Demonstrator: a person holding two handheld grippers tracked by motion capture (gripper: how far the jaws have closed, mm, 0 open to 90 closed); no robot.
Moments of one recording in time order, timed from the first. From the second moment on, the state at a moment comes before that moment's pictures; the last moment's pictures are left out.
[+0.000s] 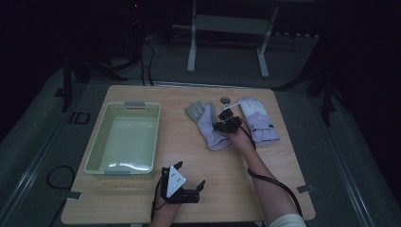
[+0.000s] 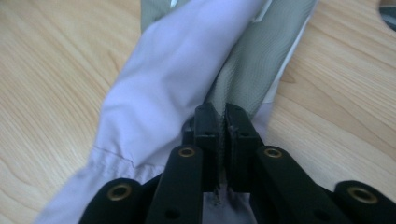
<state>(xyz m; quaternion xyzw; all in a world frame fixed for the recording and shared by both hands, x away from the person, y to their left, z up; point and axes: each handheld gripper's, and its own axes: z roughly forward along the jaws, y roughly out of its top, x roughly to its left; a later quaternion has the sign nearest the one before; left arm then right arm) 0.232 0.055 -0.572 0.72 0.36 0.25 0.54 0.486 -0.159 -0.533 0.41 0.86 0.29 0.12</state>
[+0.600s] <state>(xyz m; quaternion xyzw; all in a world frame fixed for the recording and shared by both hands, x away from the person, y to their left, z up) 0.233 0.056 -0.573 0.72 0.36 0.24 0.55 0.394 -0.190 -0.482 0.50 0.73 0.43 0.19</state>
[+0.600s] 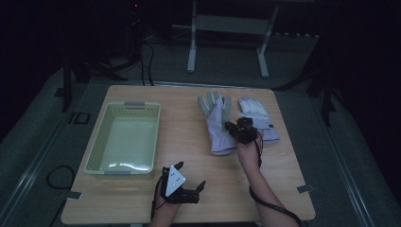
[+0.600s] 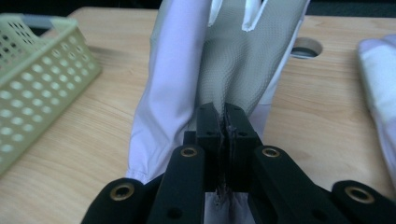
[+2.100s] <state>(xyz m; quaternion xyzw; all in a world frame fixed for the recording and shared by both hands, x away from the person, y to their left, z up) 0.231 0.054 -0.573 0.72 0.34 0.23 0.55 0.335 -0.197 -0.517 0.54 0.72 0.40 0.17</state>
